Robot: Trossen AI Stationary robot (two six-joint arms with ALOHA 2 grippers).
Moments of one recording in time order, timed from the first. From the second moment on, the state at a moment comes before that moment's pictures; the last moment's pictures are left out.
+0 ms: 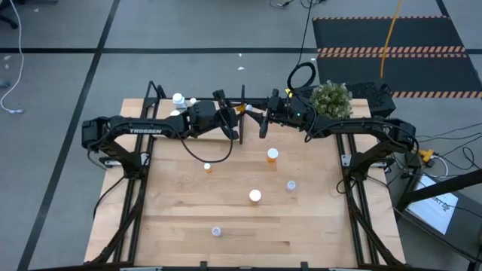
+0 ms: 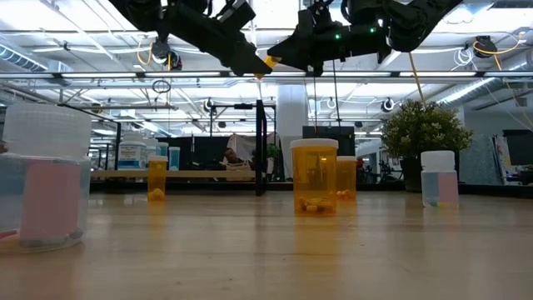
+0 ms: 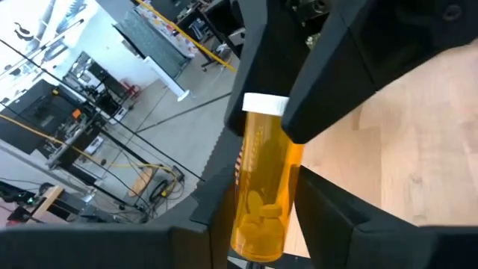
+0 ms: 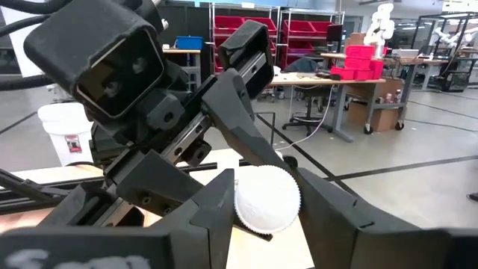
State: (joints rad) left arm 0.27 1.52 1.02 0.29 -0.28 0.60; right arm -0.37 1.49 0.86 0.63 -0.08 -0.01
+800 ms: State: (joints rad) left arm 0.27 1.52 1.02 0.29 -0.28 0.57; right arm -0.37 1.49 0.86 0.62 -0.08 -0.04
